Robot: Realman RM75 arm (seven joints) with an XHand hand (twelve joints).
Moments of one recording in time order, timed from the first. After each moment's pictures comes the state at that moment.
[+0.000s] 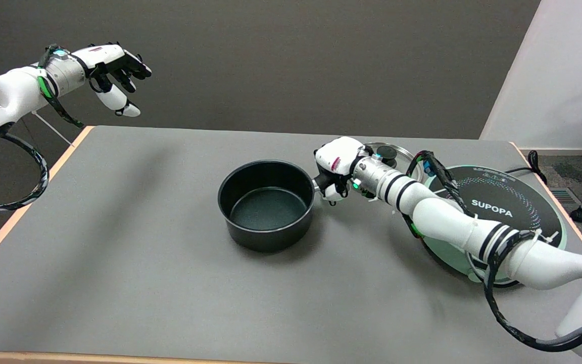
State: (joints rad) arm 0.49 -0.98 -2.24 1.16 1.30 0.06 -0.69
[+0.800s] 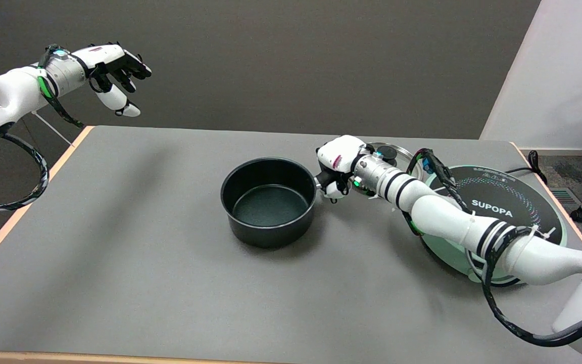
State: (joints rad) arm 0.52 -0.98 -2.26 1.11 1.30 0.08 -0.68
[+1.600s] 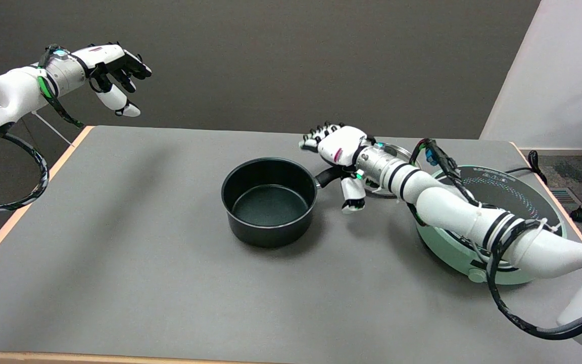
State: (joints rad) arm 0.54 -0.95 -2.24 1.16 1.24 0.03 -0.68
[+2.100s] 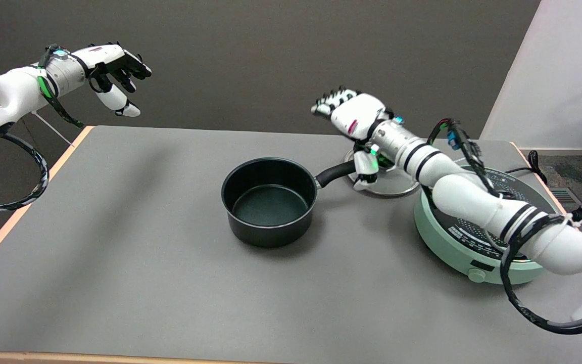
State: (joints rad) arm 0.51 -0.89 -2.14 1.26 1.19 0.08 -0.68
